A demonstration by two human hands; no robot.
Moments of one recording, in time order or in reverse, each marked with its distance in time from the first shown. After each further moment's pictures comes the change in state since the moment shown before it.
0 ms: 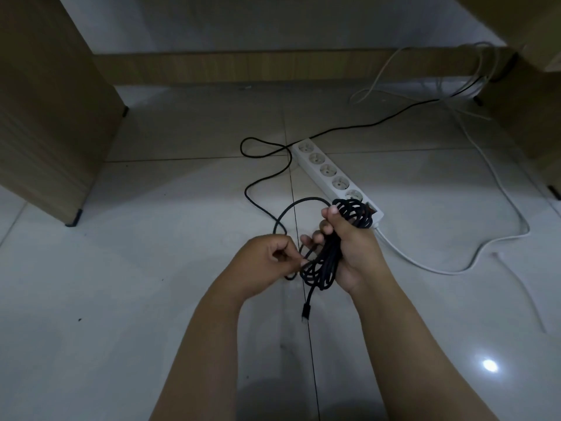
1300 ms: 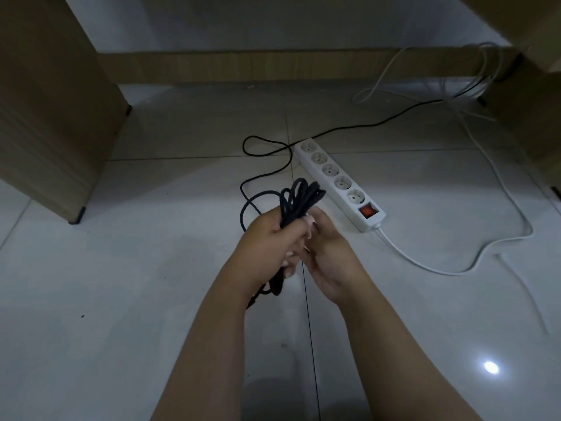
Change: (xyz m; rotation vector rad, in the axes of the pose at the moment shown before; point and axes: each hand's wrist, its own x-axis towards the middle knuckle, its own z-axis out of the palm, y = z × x) left_hand -0.007 0.045 -0.002 -0.423 0.057 -0.098; right_hand -0.001 0.019 0.004 -0.321 -0.186 0.010
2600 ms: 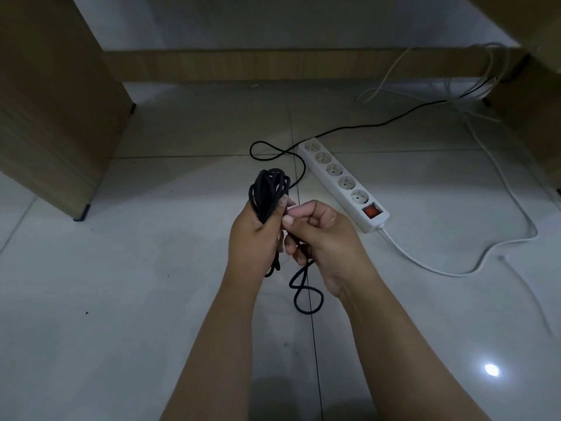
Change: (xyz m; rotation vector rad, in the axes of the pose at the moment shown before) left_hand 0.010 -0.017 -0.005 -0.035 0.386 0.225; right_hand -0.012 -0.023 0.022 -0.050 -0.084 -0.158
